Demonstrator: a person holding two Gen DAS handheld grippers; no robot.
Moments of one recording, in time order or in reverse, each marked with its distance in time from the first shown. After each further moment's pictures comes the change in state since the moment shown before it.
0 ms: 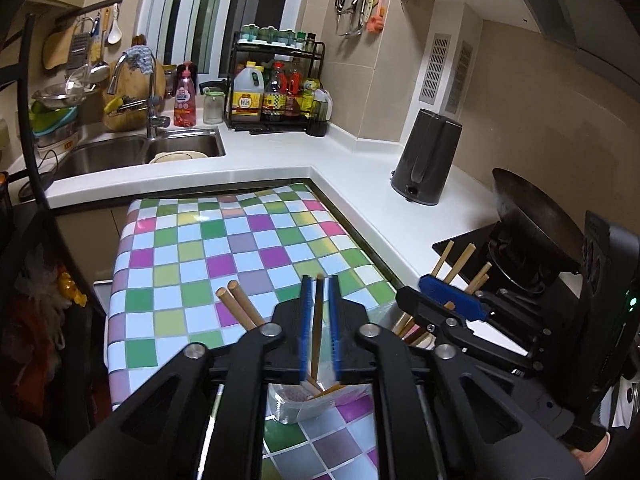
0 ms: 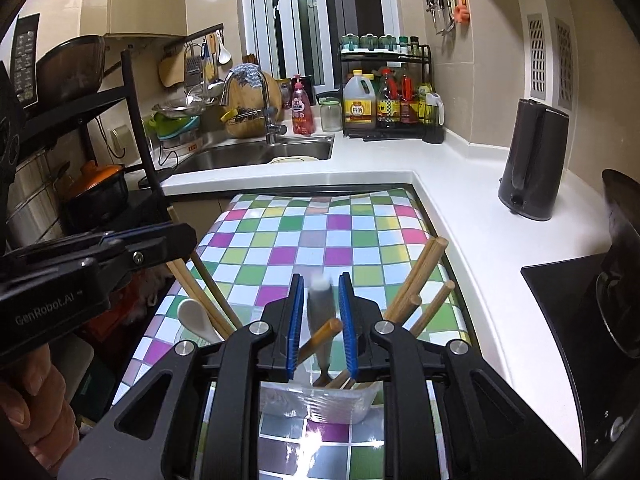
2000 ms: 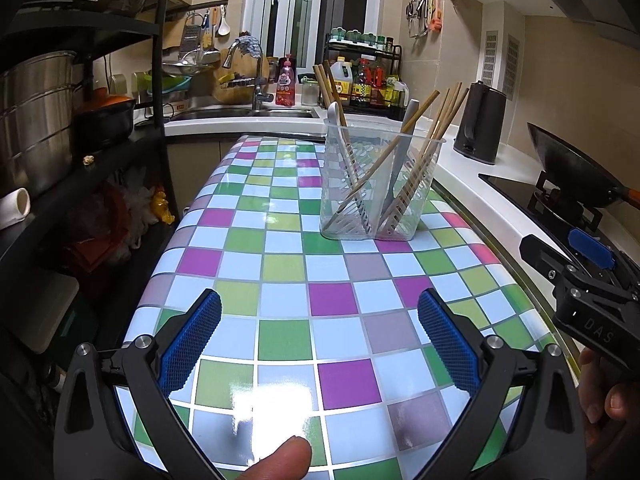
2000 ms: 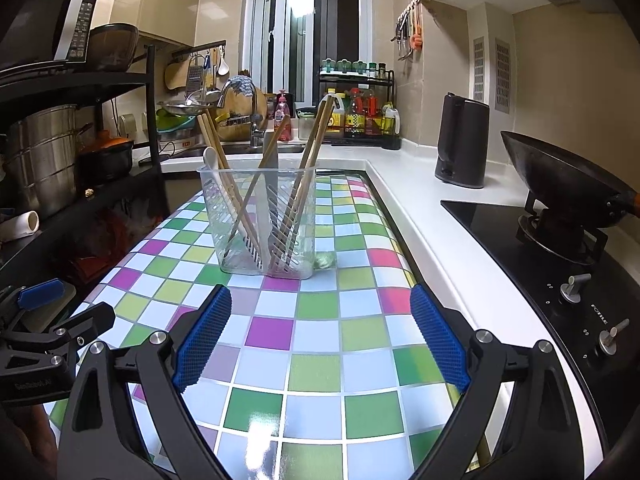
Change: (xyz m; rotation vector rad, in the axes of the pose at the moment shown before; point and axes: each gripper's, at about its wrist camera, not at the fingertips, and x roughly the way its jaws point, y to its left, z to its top) left arm -0.094 -0.056 -0.224 -0.112 -0.078 0.349; right arm -0.134 -0.028 -0.182 -0.058 -0.123 -0.105
